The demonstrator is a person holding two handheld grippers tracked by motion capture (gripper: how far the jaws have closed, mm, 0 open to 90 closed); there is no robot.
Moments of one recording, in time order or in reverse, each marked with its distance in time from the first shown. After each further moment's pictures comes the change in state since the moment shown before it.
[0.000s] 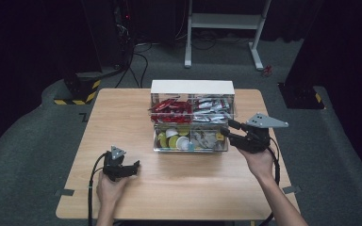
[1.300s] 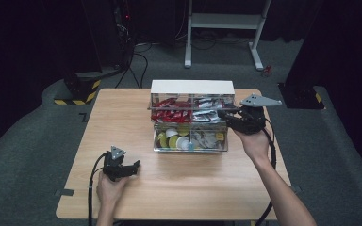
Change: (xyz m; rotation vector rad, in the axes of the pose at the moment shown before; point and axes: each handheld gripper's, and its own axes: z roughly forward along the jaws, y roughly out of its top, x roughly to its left) left arm 0.000 0.000 0.000 0.000 0.002 0.000; right arm -0.012 0.043 0.021 0.035 -0.044 -0.002
